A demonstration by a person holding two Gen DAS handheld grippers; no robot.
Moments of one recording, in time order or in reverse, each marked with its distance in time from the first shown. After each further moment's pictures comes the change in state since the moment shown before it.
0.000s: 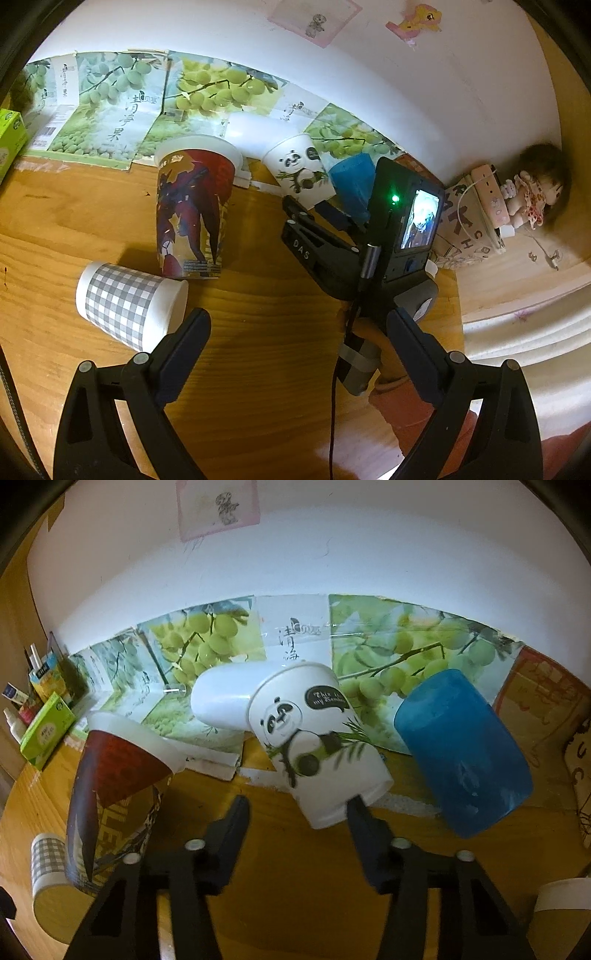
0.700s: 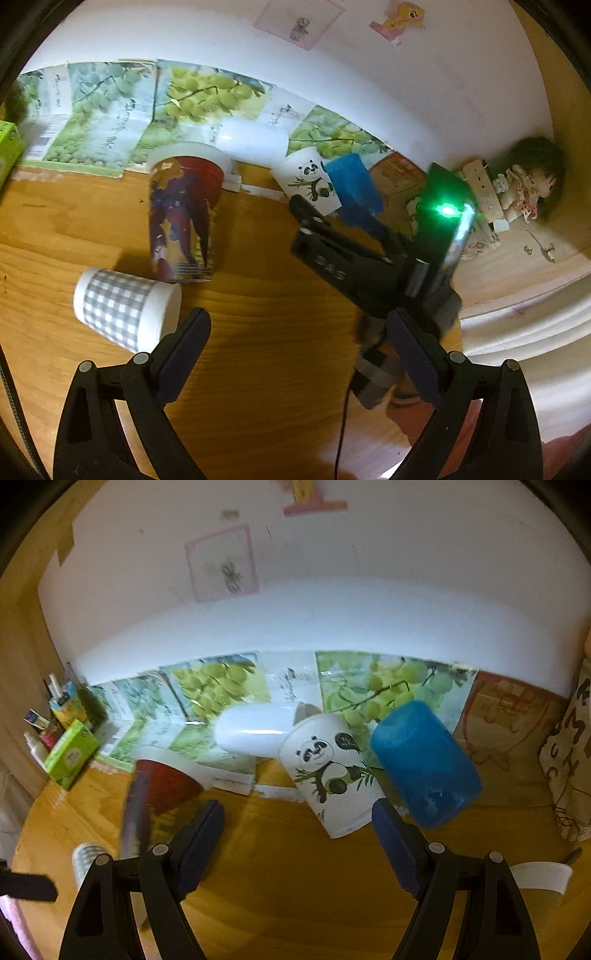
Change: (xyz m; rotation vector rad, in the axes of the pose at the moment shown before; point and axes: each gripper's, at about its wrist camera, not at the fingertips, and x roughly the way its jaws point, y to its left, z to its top) left arm -0.001 -0.008 0.001 0.035 0.000 -0.017; right arm -0.050 -0.010 0.001 0.050 -0.078 0.014
